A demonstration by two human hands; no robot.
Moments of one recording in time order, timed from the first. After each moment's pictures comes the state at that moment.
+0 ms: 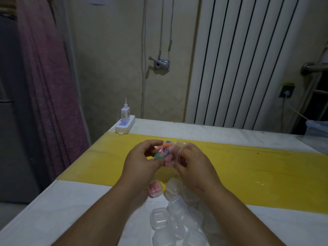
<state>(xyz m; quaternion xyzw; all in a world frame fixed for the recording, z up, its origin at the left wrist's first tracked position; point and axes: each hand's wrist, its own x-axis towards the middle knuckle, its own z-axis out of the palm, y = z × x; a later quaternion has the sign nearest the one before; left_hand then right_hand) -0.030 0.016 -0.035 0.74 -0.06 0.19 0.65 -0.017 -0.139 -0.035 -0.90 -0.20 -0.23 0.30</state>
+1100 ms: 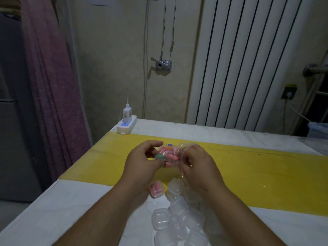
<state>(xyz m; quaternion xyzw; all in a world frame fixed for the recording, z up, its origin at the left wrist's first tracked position) -0.029 0.020 -0.032 0.75 -0.05 0.18 0.63 -0.018 -0.142 -0.034 -0.91 -0.16 -0.23 0.30</state>
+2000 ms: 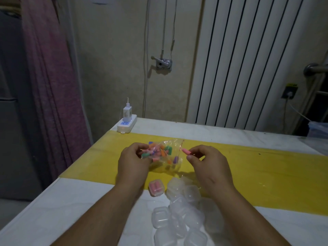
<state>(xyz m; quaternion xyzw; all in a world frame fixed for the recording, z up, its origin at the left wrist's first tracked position) -0.015 0.028 -0.051 0.76 0.07 0.23 0.60 -0.029 -0.154 -0.026 -0.89 0.00 -0.22 0.39</state>
